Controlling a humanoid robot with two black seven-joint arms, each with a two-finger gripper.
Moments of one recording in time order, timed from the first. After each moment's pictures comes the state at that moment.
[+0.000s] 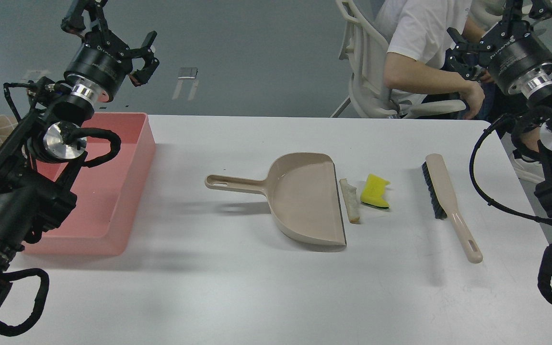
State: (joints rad) left arm -0.67 0.35 -1.20 -0.89 0.29 -0.30 -0.14; right arm 0.85 -0.23 1.43 0.67 -0.59 0.49 -0.04
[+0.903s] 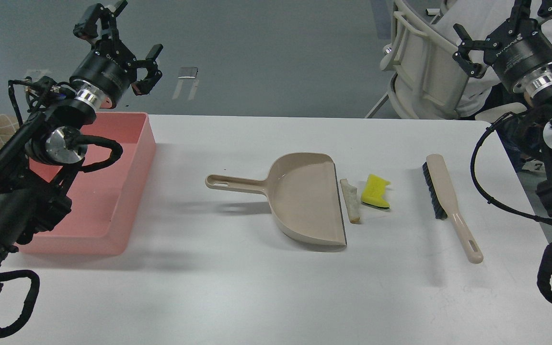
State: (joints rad) left arm -0.68 0.39 -1.14 -0.88 0.35 -0.30 -0.16; right arm 0.85 -0.23 1.46 0.67 -0.58 0.49 -0.04
